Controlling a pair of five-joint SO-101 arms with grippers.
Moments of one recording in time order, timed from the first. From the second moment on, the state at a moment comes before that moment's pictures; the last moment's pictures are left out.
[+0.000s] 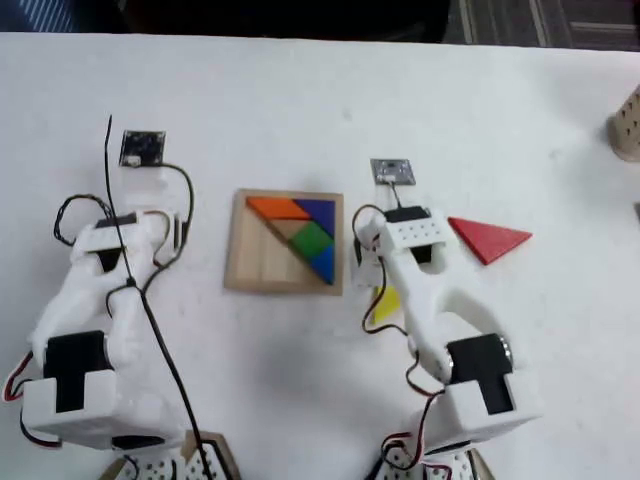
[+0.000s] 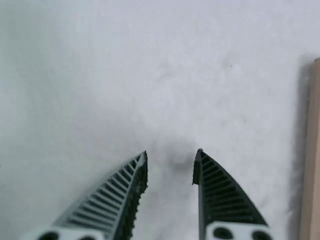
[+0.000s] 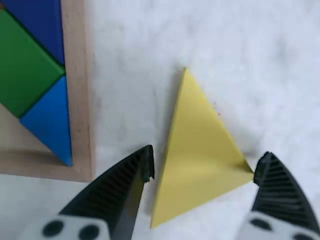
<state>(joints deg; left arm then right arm) -15.6 2.9 40.9 29.8 -7.2 -14.4 4.2 32.9 56.4 -6.2</state>
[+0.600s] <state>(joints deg) -16.7 2.9 40.9 29.8 -7.2 -13.5 7.3 29.6 60.6 -6.3</state>
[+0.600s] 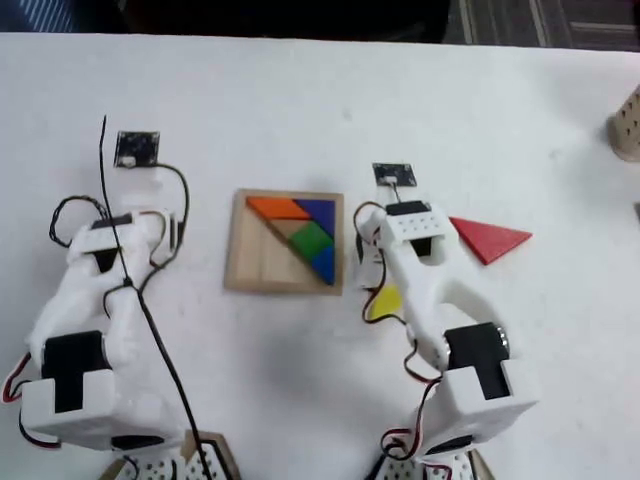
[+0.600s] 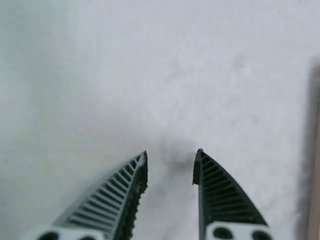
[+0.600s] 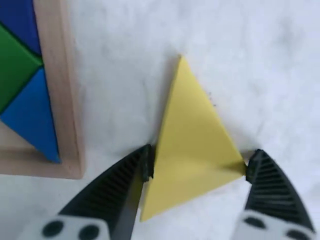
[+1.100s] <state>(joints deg) -16.8 2.9 40.9 29.8 -7.2 -11.1 7.2 27.6 61.5 -8.0</state>
